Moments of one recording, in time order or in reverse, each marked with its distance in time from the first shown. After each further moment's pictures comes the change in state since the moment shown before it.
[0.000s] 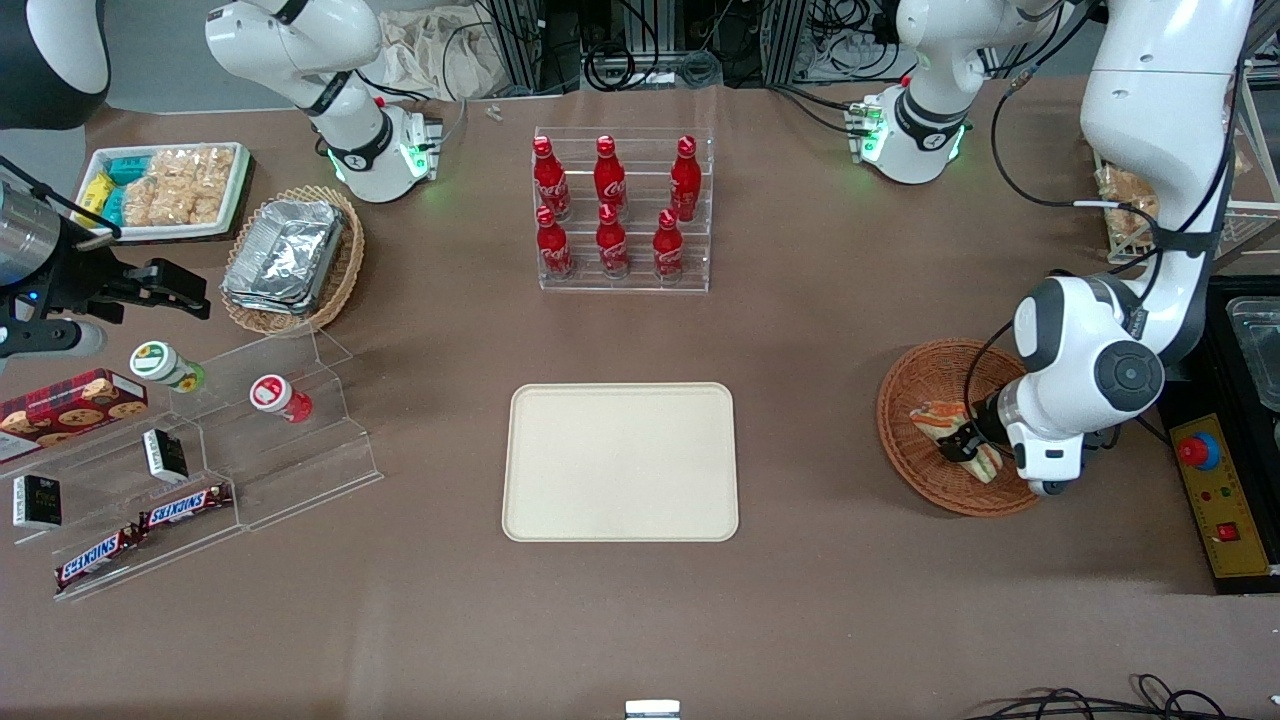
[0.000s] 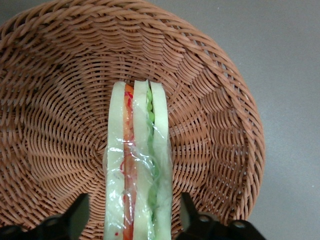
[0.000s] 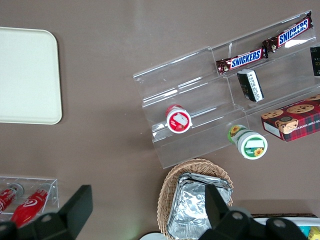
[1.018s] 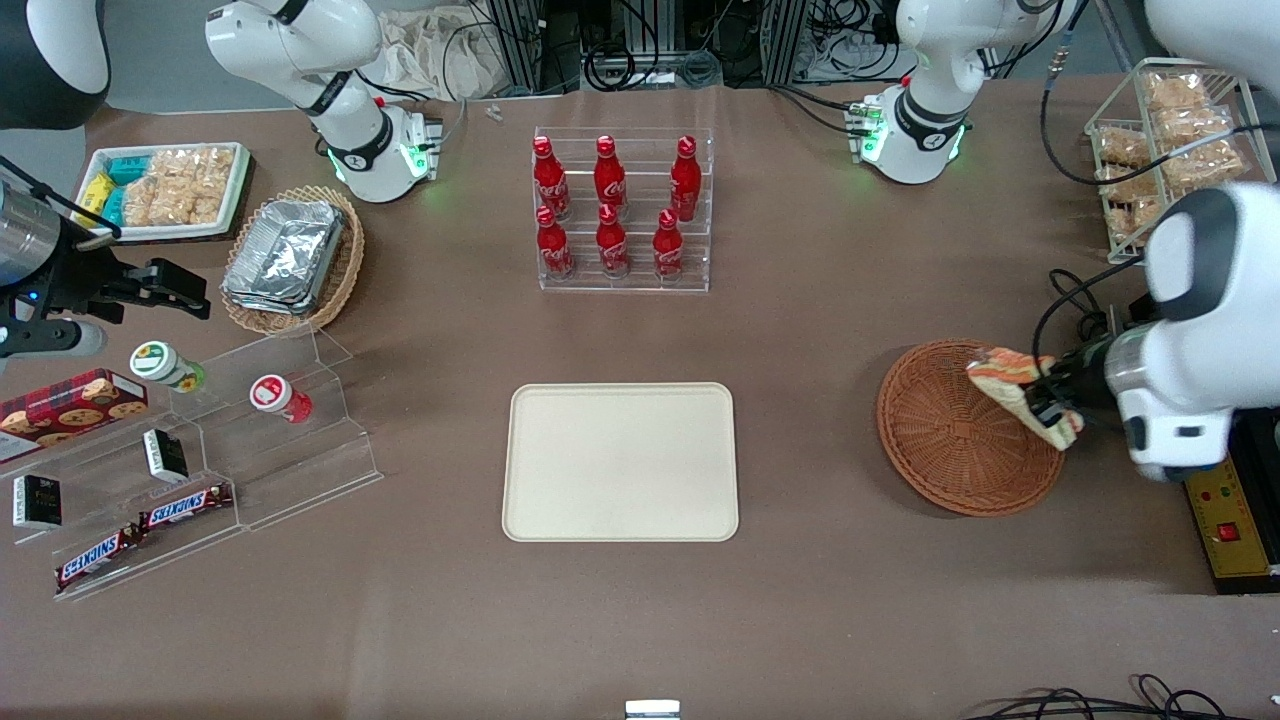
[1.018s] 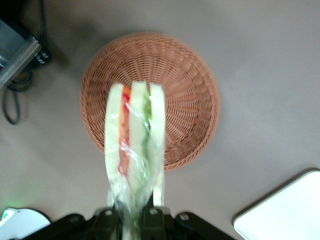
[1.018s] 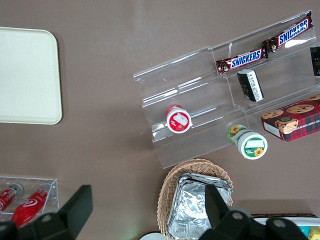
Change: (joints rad) arm -0.011 -0.119 -0.020 0.551 -0.024 -0.762 0.002
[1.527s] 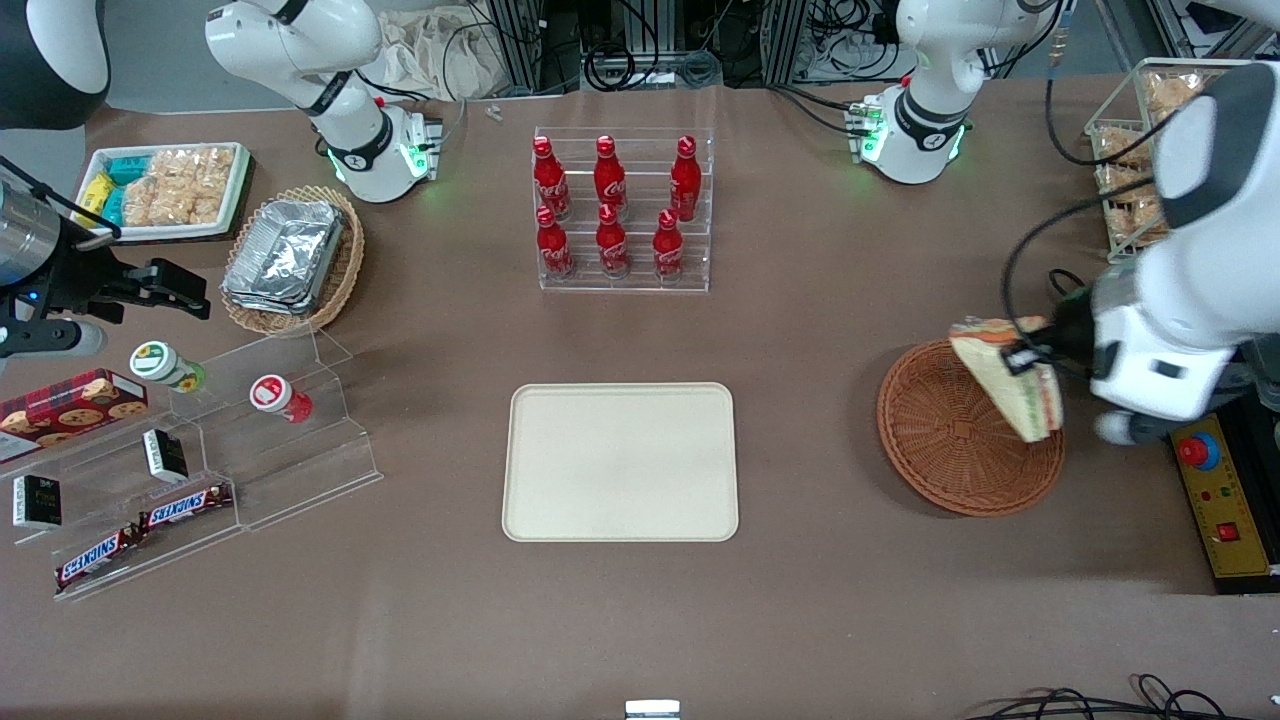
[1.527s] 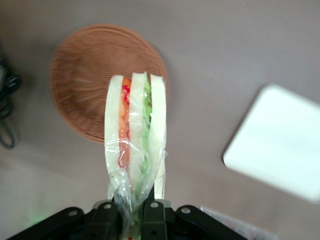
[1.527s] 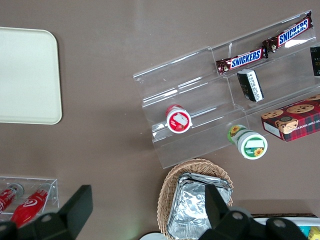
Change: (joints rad) arm -0.013 0.002 -0.186 0.109 -0.007 -0.089 0.235
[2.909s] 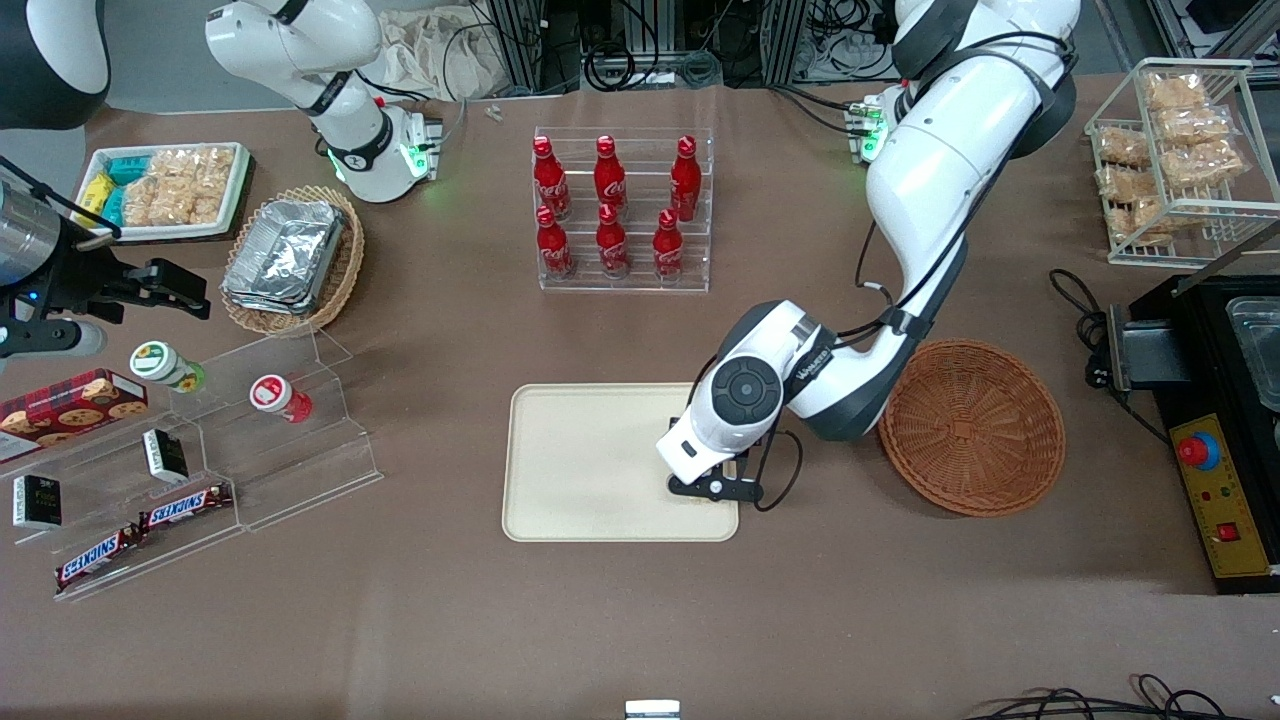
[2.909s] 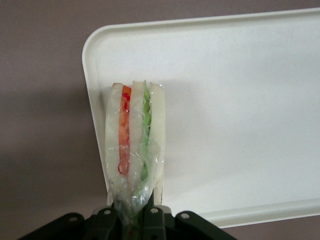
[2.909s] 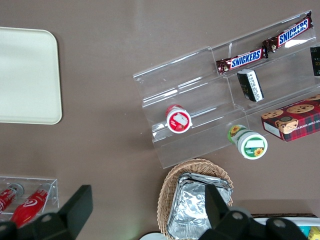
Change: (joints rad) arm -0.365 0.588 -0.095 0.078 0.262 0.556 -0.016
